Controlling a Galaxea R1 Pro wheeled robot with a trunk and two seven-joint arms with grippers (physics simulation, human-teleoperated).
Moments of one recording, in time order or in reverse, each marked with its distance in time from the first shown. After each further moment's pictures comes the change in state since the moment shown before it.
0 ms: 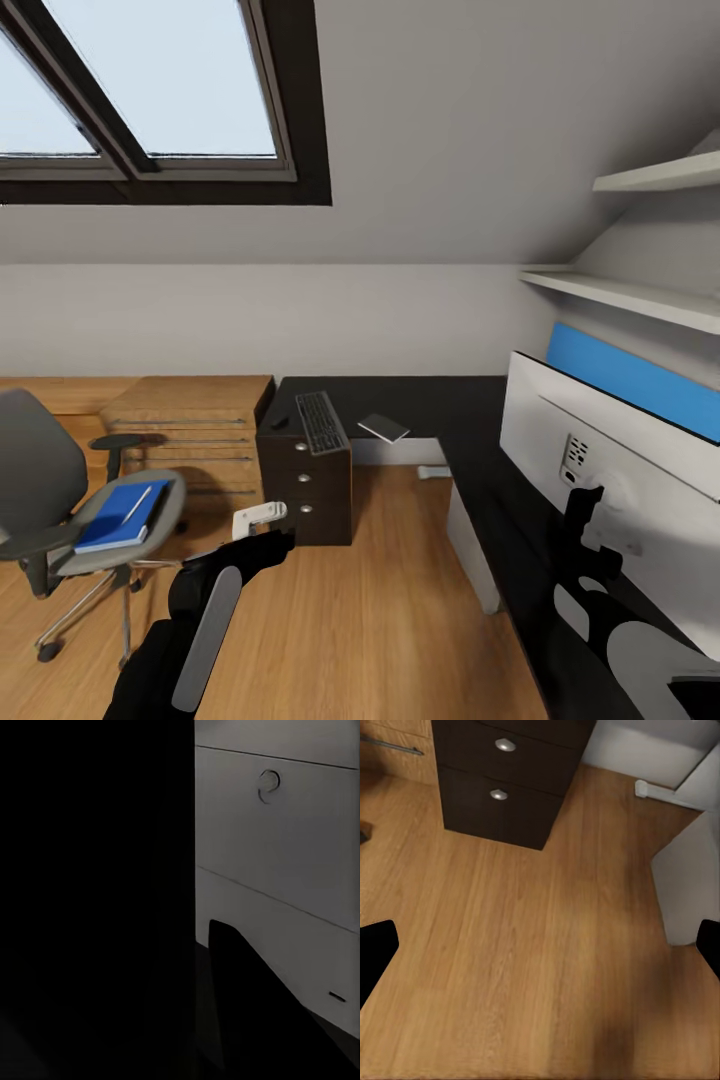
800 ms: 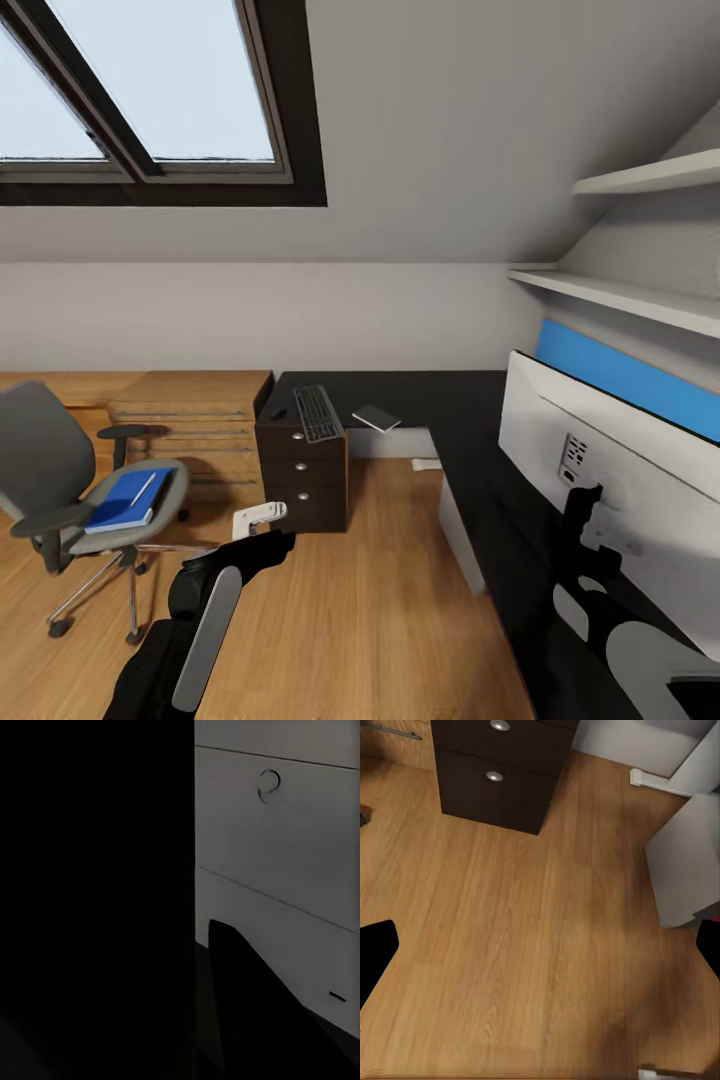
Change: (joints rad) left arm 0.000 0.000 -0.001 0.000 0.001 0.000 0.000; right arm 0.000 0.001 0.005 -0.001 -0.001 -0.004 0.001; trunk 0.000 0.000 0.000
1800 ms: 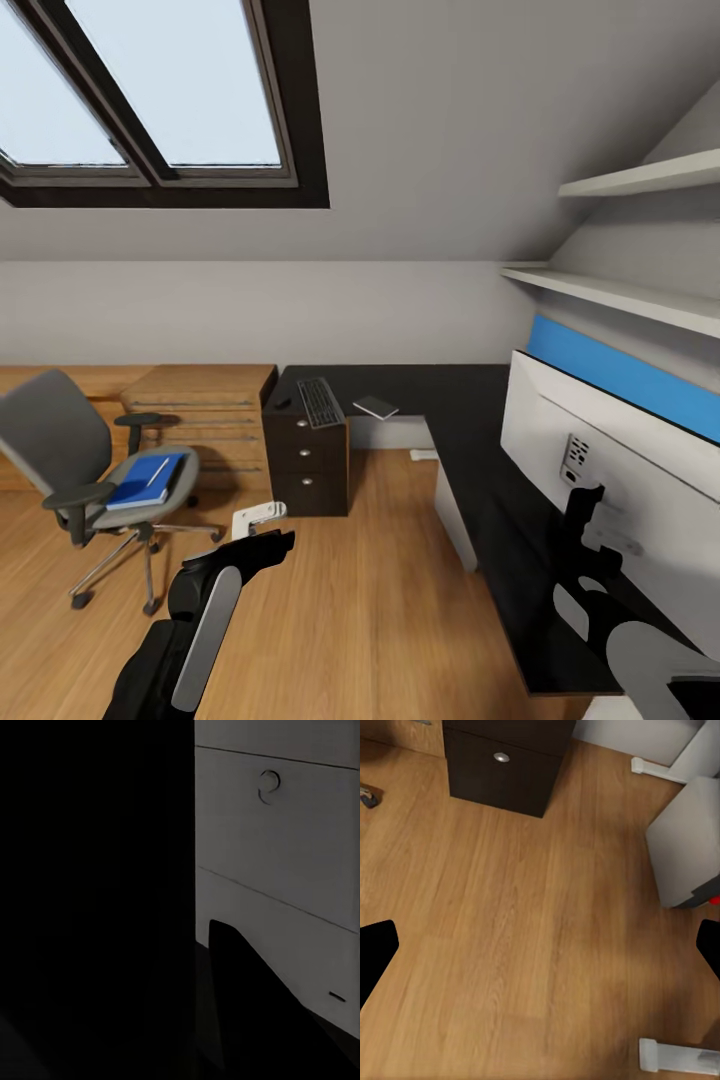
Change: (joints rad) left arm 0.000 0.001 0.000 0.000 -0.002 -0.003 0.001; right arm 0.000 0.000 -0.008 0.001 -0.004 -0.003 -0.001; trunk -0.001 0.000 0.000
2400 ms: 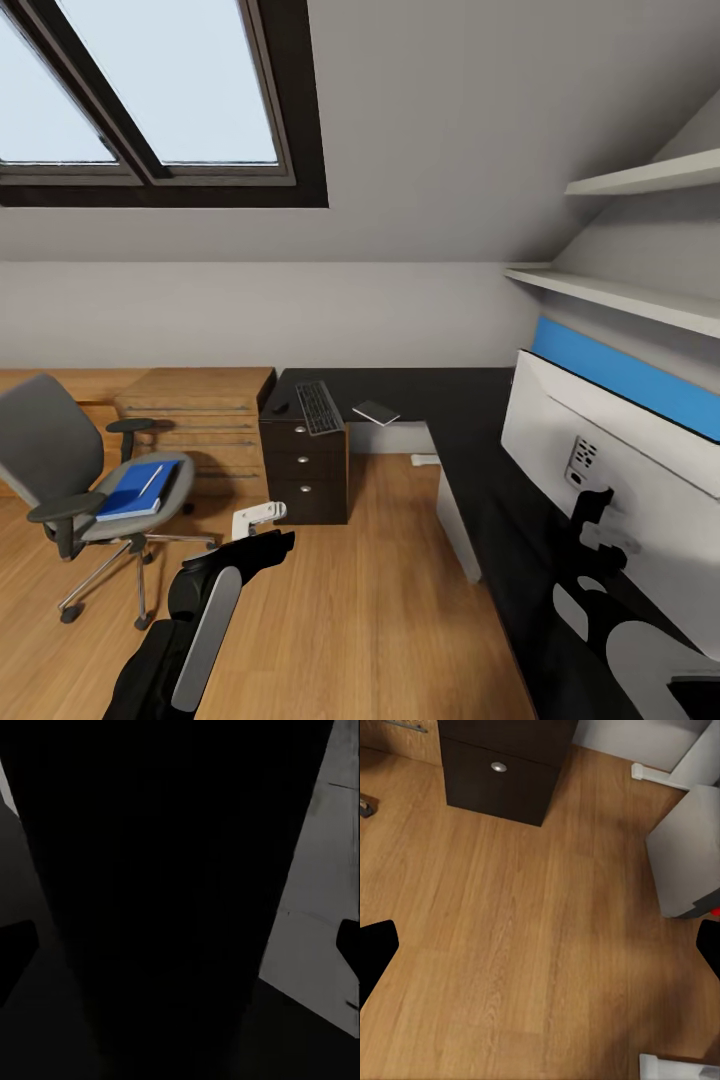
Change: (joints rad) left arm 0.000 0.000 0.000 0.000 0.000 0.001 0.001; right arm -0.001 0.000 0.012 -0.002 0.011 0.000 0.000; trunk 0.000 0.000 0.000
